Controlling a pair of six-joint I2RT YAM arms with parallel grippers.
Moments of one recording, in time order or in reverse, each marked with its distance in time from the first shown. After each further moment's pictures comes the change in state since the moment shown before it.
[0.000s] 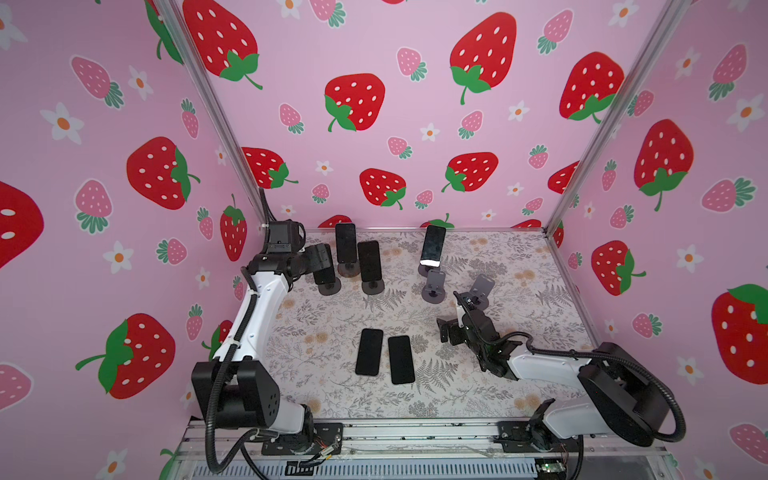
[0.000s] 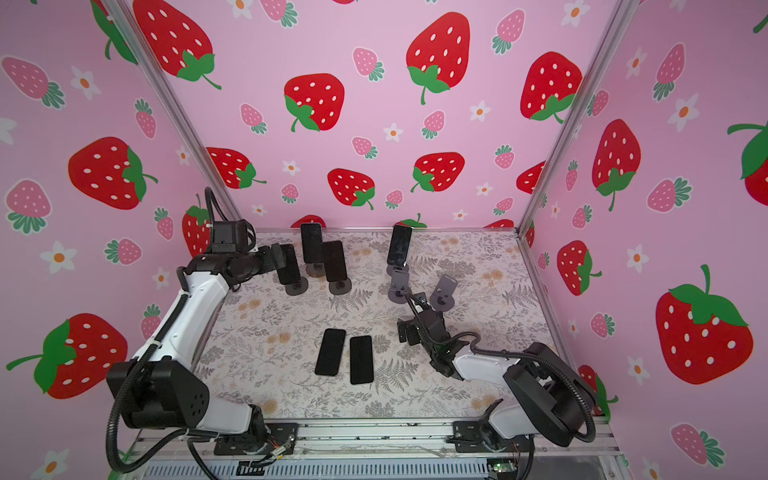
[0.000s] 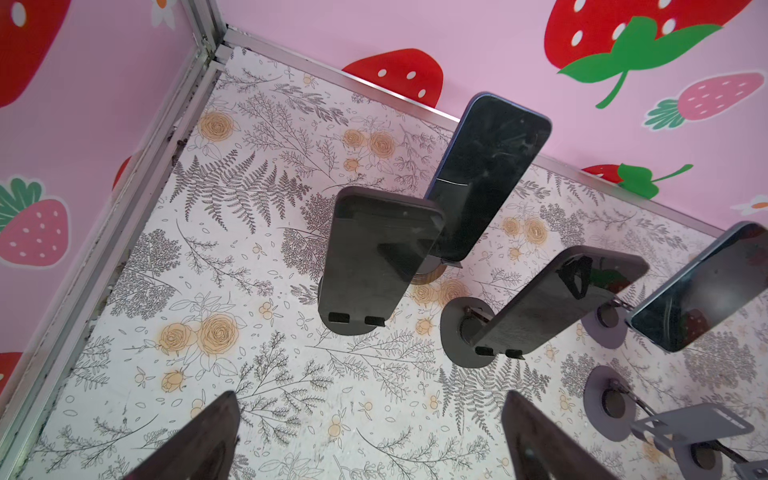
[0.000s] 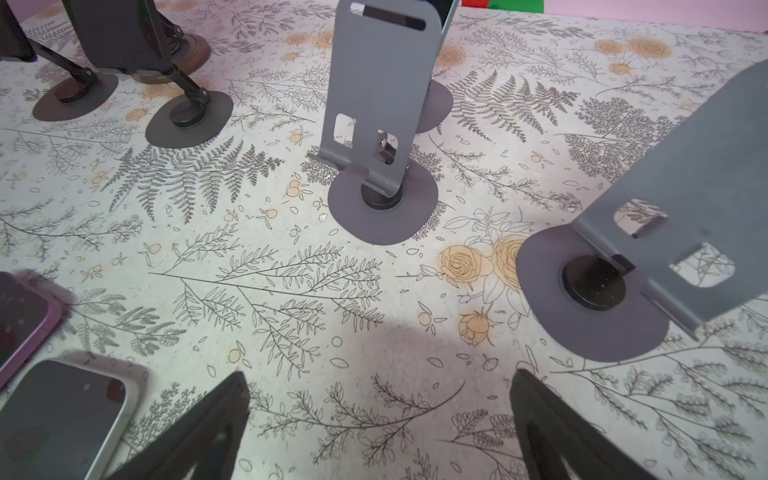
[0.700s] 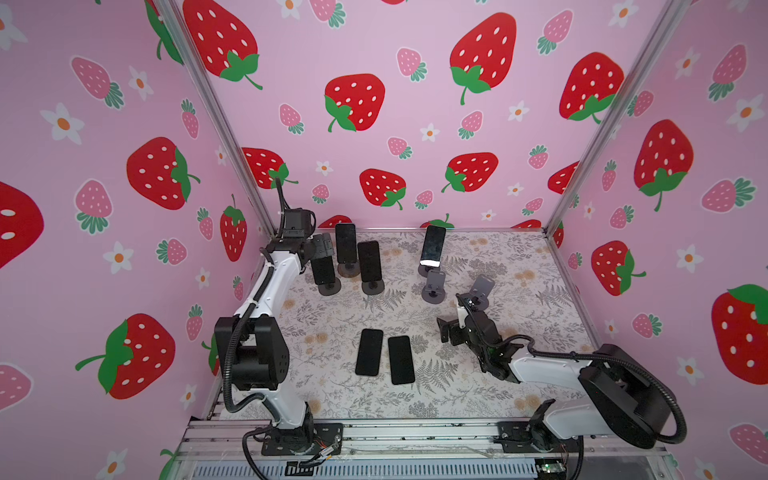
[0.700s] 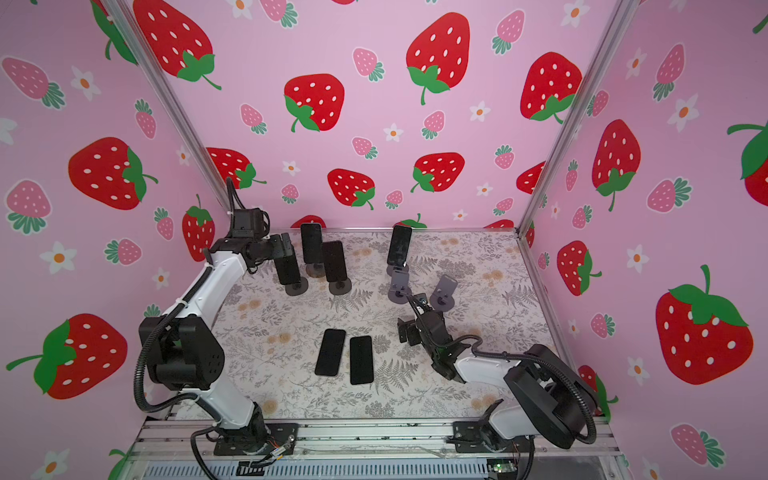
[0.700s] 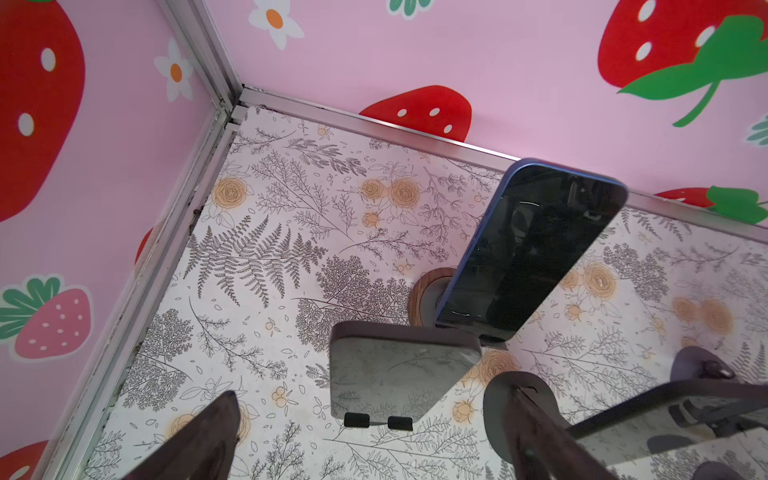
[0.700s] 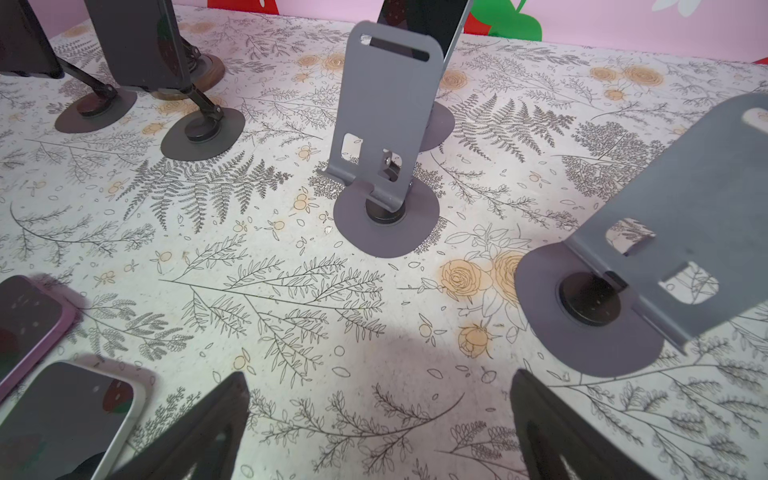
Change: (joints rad) left arm -0.034 0.239 0.156 0.103 -0.145 0.083; right arm -0.004 -0.010 -0.032 0.066 0.011 -0.023
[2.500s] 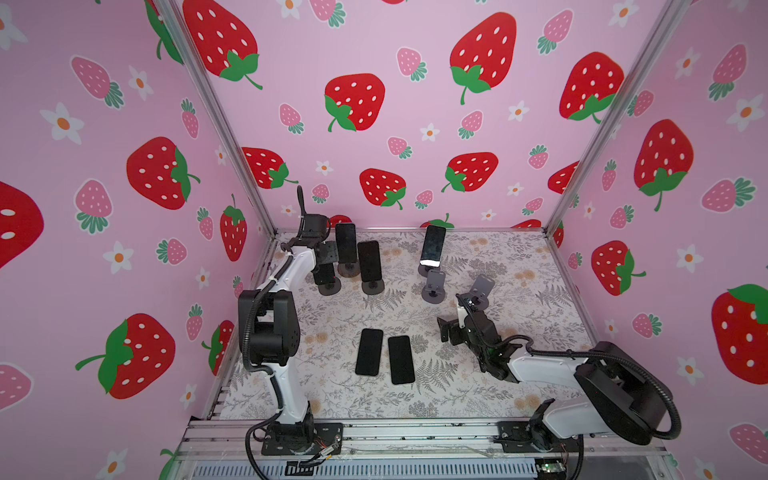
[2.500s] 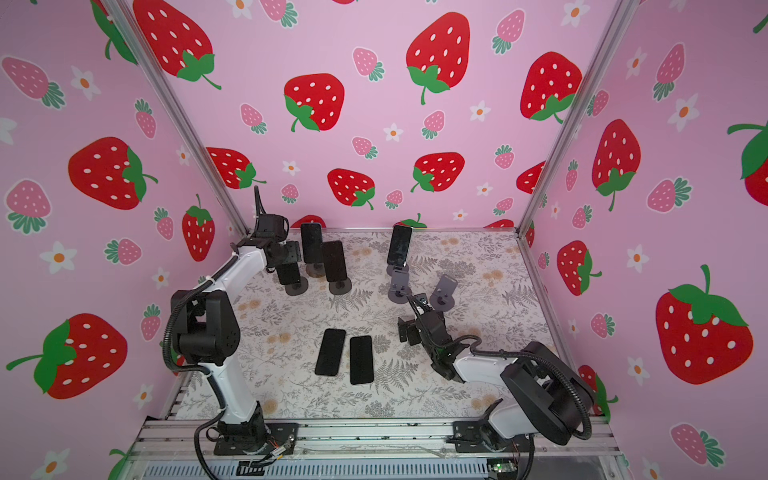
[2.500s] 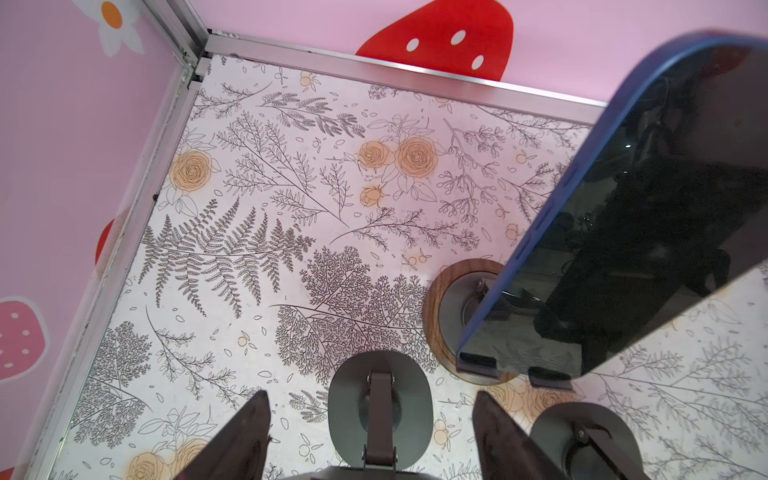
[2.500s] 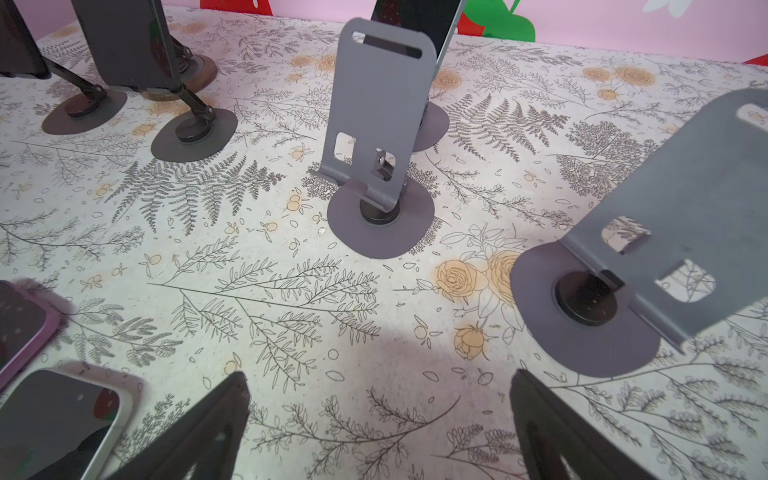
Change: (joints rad) left arm -0.037 0.196 0.044 0.038 -0.069 0.011; right arm 0.000 0.029 -0.001 0.021 0.018 0.000
